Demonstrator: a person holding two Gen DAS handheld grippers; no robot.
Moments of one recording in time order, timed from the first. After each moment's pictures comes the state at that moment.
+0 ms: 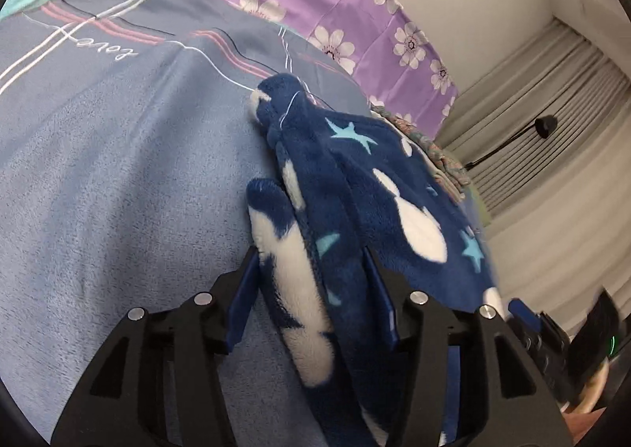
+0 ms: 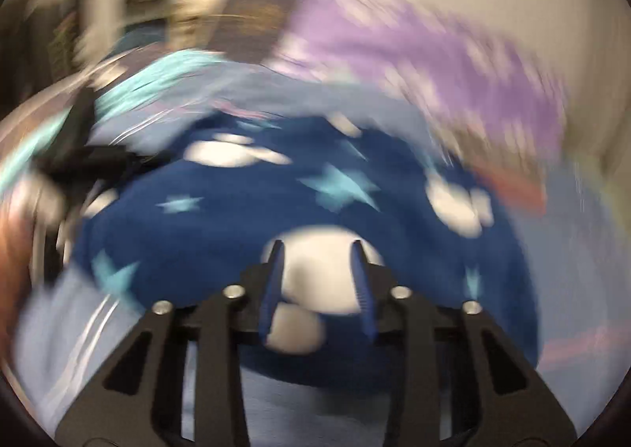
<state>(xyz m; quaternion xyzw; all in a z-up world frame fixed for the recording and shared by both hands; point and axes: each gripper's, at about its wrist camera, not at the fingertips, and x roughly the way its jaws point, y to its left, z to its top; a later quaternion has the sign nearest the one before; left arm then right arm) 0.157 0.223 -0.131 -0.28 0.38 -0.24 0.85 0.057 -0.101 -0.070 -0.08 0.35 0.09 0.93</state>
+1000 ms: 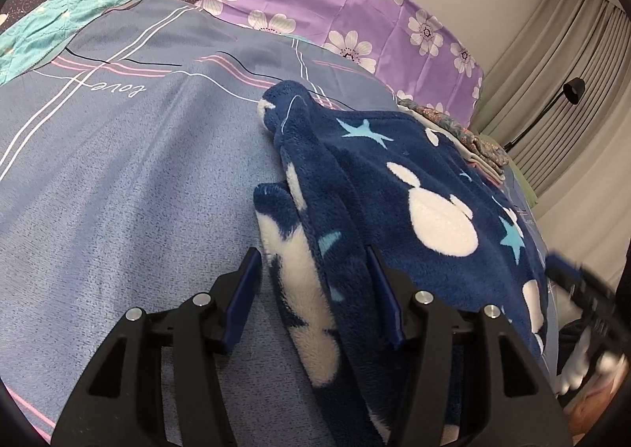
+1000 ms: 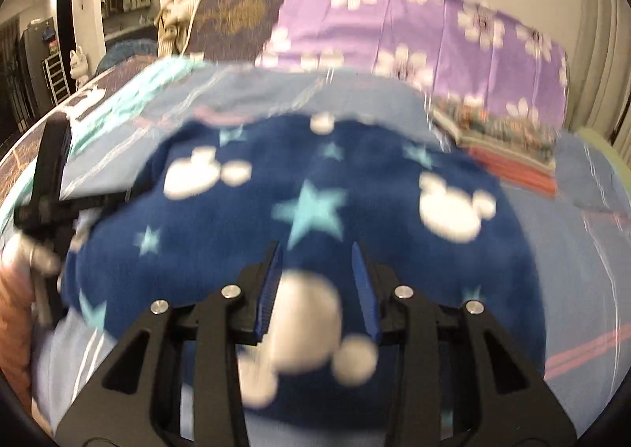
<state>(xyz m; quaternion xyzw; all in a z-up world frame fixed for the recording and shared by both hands) 0.153 0.208 -0.123 -0.19 0.39 -0.18 0.89 0.090 -0.105 -0.052 -0.08 0.34 0.12 0.93</state>
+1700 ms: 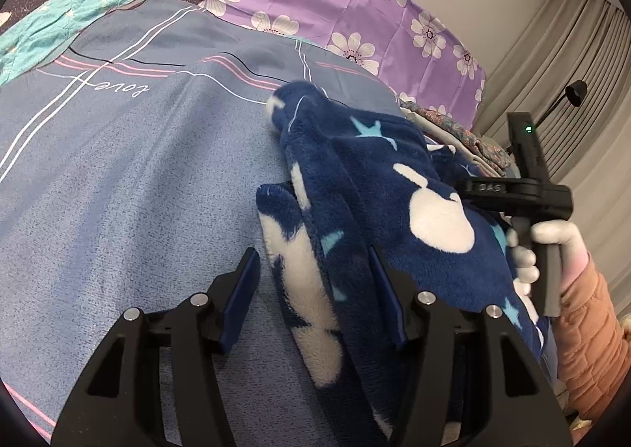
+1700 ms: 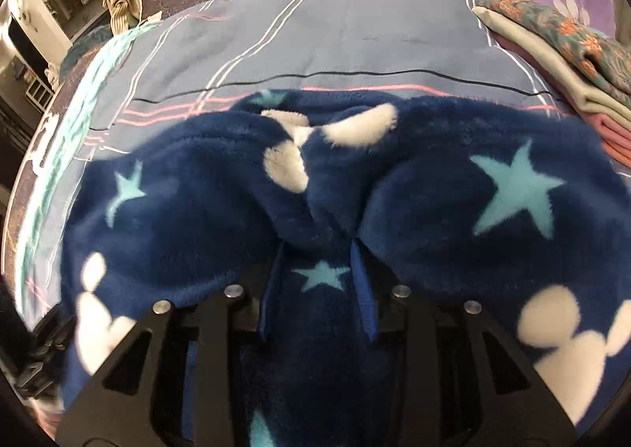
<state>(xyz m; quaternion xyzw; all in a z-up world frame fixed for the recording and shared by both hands) 0.152 0.208 -0.124 -0.20 0.38 -0.17 0.88 0.292 -0.087 -0.111 0.02 0.52 0.13 0.84</state>
